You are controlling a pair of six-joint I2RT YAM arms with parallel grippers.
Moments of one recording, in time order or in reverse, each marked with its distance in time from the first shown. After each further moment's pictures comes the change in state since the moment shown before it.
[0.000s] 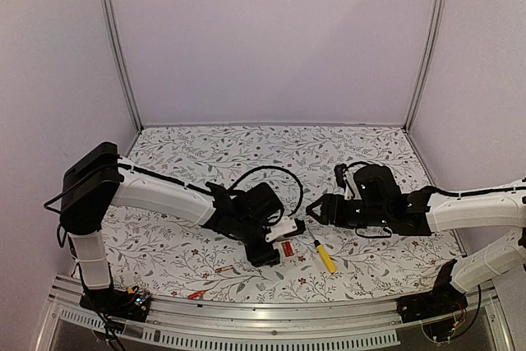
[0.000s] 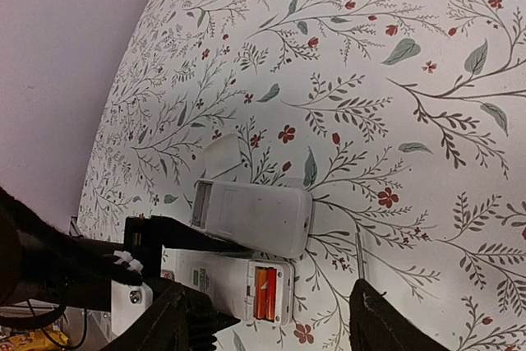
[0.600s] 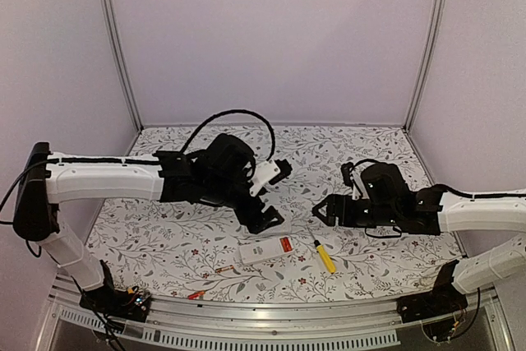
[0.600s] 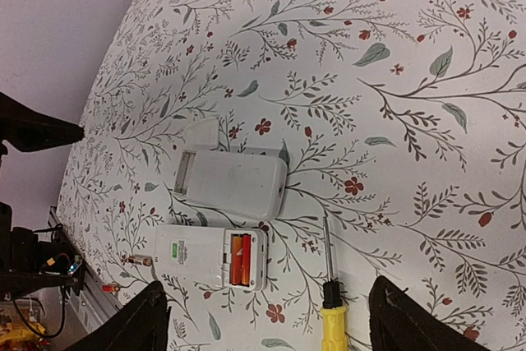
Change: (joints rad) left arm 0.067 -0.306 -0.007 0.021 -0.041 -0.126; right arm -0.004 -0.081 0.015 -0.134 0.038 -0.070
